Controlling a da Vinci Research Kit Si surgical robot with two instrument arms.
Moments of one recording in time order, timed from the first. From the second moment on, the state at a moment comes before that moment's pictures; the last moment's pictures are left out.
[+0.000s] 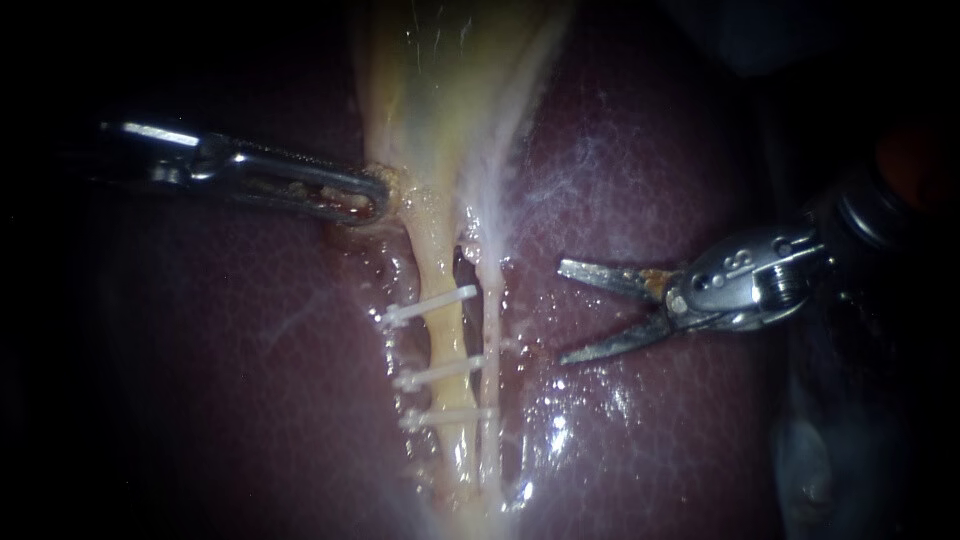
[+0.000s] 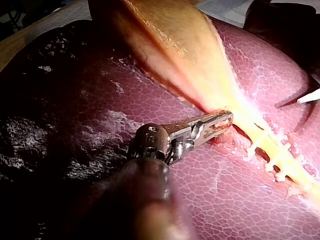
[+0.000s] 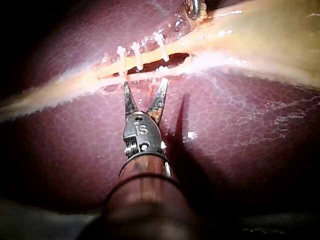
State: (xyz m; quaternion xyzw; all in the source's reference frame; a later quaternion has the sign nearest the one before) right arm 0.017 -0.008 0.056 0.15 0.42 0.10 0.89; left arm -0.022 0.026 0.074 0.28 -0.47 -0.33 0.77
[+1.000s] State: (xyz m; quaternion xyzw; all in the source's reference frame) right arm 0.019 -0.008 0.056 0.22 0.43 0.13 0.87; left arm -0.017 0.030 0.068 0.26 -0.48 -0.35 0.76
